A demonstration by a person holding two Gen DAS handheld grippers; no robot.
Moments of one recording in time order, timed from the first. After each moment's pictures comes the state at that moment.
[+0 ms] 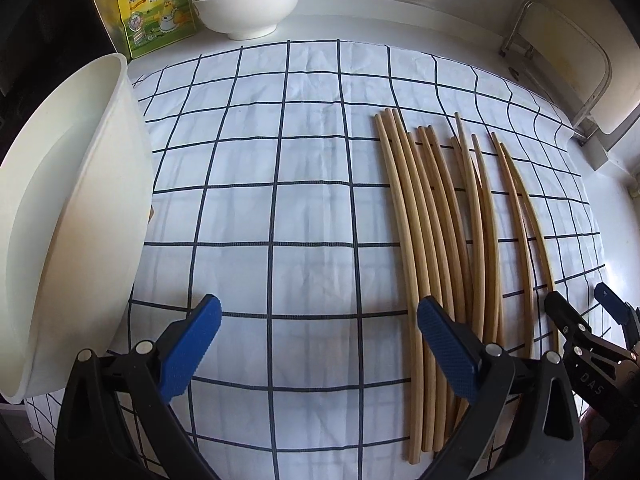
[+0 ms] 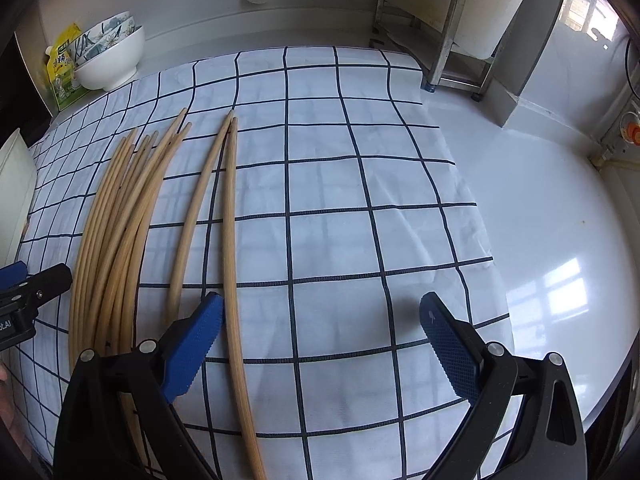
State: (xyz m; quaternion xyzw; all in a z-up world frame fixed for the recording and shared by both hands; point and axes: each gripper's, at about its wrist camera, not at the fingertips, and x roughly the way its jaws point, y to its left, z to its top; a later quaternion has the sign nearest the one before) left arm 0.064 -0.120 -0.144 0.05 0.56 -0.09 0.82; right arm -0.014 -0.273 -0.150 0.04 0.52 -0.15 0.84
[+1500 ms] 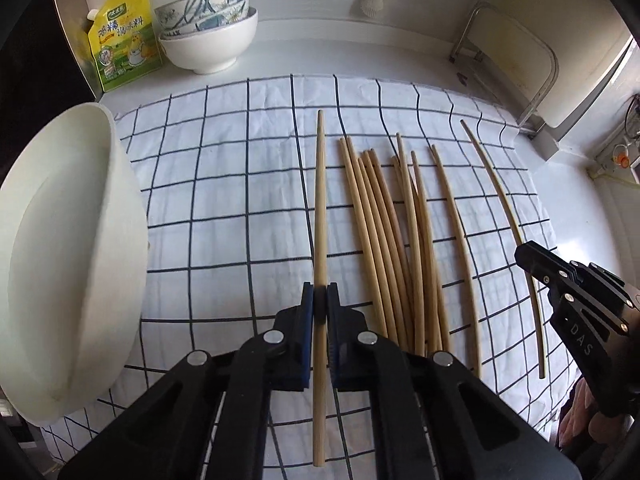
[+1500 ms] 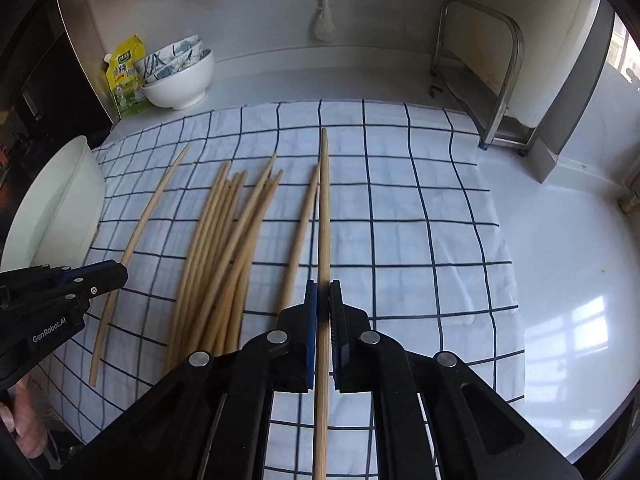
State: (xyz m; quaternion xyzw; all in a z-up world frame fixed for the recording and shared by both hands) left arm 0.054 -0.107 -0.100 0.05 0.54 -0.17 0.82; right arm -0.005 -0.237 -0.096 0.05 0.49 -0.06 0.87
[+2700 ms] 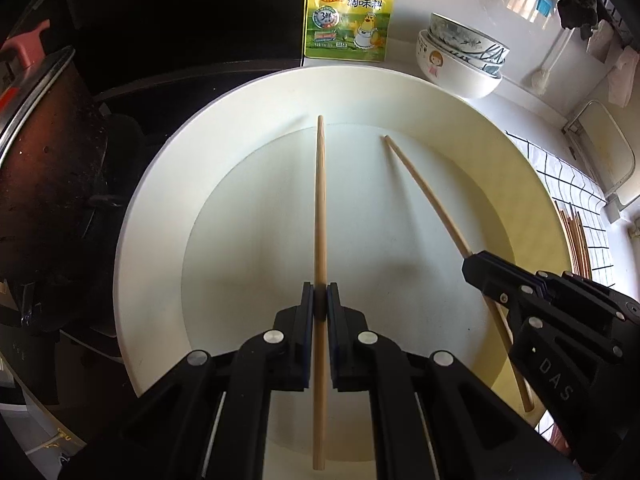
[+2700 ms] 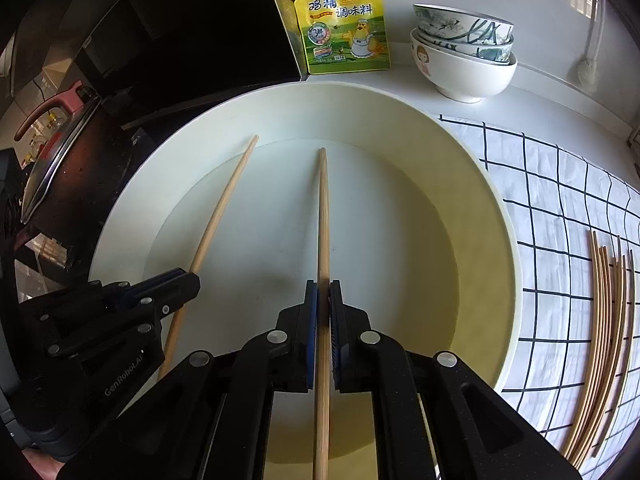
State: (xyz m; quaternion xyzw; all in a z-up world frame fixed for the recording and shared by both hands) left arm 0.121 0.173 -0.104 0.01 0.55 -0.09 0.83; right arm 0.119 0.084 -0.105 0.05 0.52 0.08 0.85
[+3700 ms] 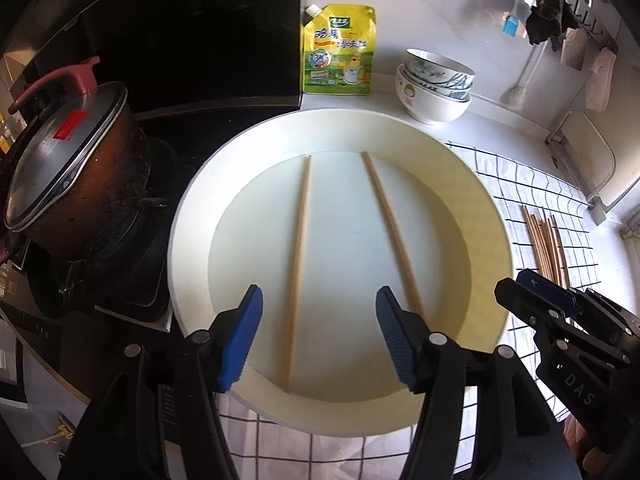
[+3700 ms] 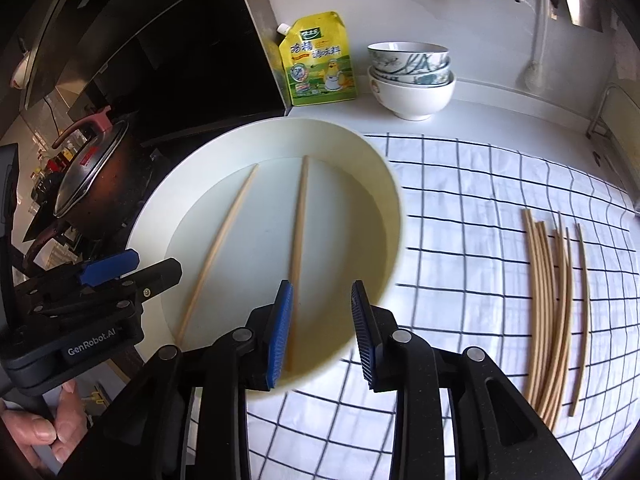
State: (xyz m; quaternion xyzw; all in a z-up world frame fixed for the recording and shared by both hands) left arm 0.069 0.161 -0.047 0.02 0.51 -0.08 0.86; right arm 0.044 0.037 -0.054 0.06 0.49 0.06 0.87
